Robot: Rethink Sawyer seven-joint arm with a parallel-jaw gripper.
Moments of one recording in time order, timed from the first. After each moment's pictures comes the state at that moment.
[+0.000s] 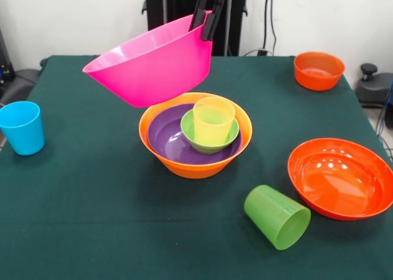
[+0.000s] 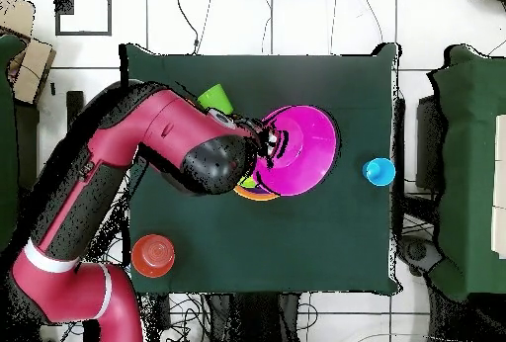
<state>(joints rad) 0.25 0.52 -2.17 1.17 -0.90 -1.43 4.59</state>
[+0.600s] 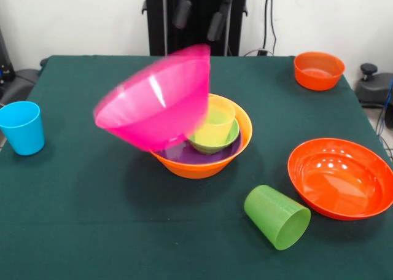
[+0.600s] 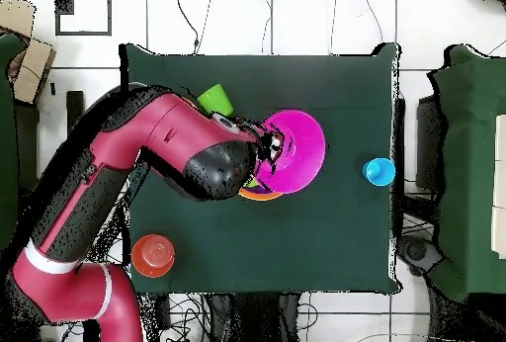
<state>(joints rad) 0.25 0.52 -2.16 1.19 -0.90 -1.43 4.59</state>
